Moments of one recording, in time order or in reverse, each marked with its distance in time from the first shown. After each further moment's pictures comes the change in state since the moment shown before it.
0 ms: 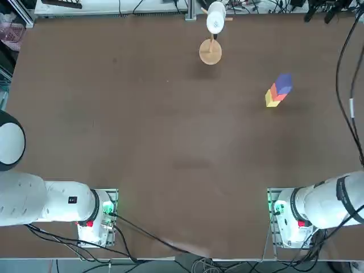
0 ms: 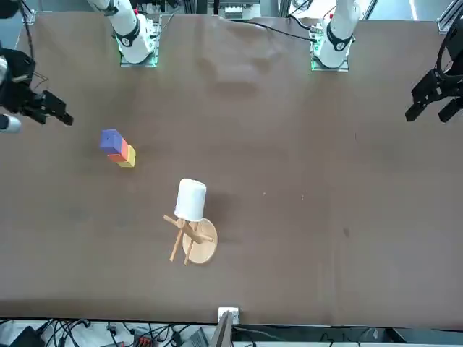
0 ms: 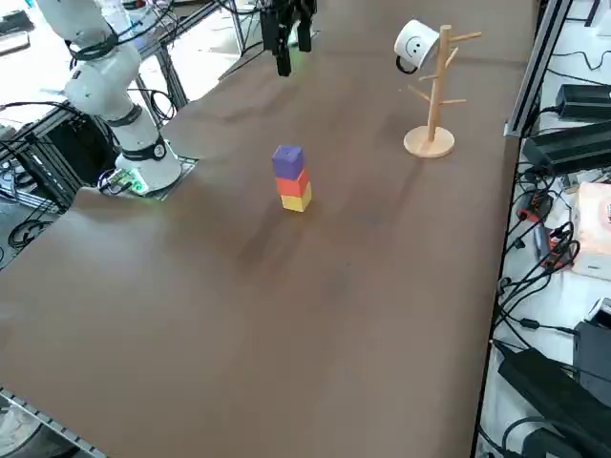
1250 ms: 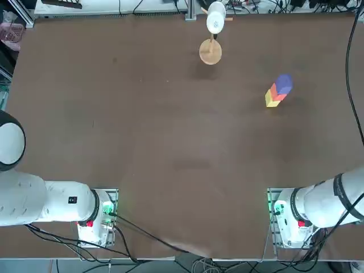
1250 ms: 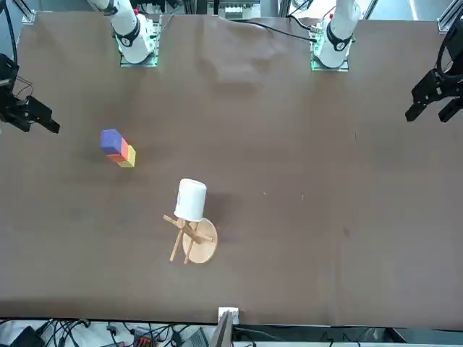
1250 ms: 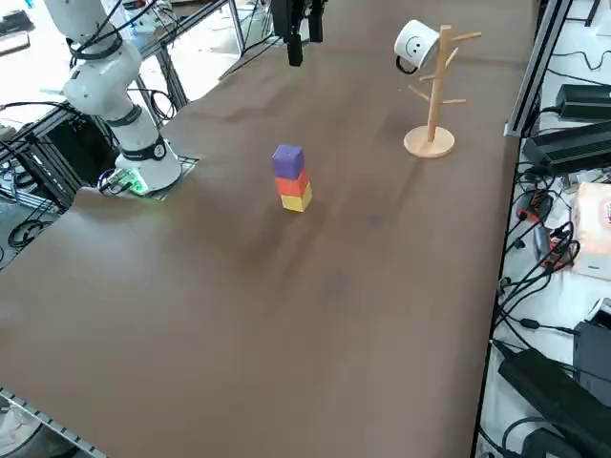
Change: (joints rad) arm -0.019 0.065 0.001 0.100 0.000 -0.020 -0.039
